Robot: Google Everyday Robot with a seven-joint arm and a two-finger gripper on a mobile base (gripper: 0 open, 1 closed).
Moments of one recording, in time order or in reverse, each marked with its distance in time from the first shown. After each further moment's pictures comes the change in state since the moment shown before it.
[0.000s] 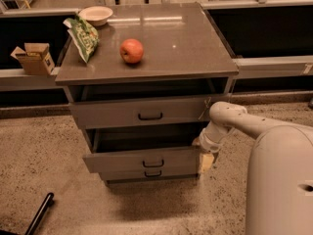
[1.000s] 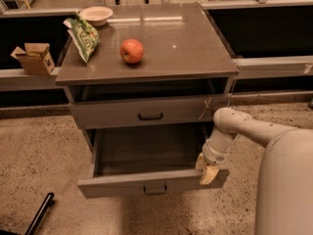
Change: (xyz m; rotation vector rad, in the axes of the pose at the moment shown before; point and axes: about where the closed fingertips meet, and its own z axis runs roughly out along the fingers) arm -0.006 0.074 -0.002 -0.184 -0.051 -0.015
